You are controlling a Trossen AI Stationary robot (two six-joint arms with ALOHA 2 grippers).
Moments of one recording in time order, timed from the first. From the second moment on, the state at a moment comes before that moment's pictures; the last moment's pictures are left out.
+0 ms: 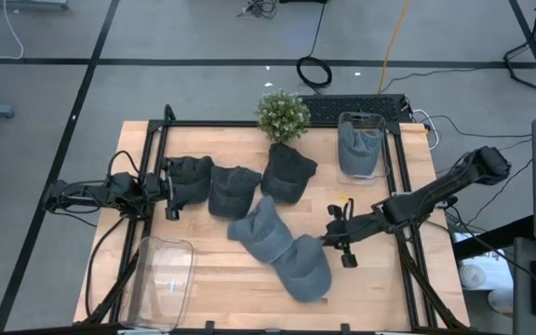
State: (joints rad) left arm -0.07 0.01 0.04 0.15 -0.22 0.20; right arm 0.43 1.17 0.60 -0.11 0.10 0.26
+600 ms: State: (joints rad) left arm -0.07 0.01 0.04 0.15 -0.22 0.20; right arm 0.43 0.97 0.60 -0.11 0.10 0.22
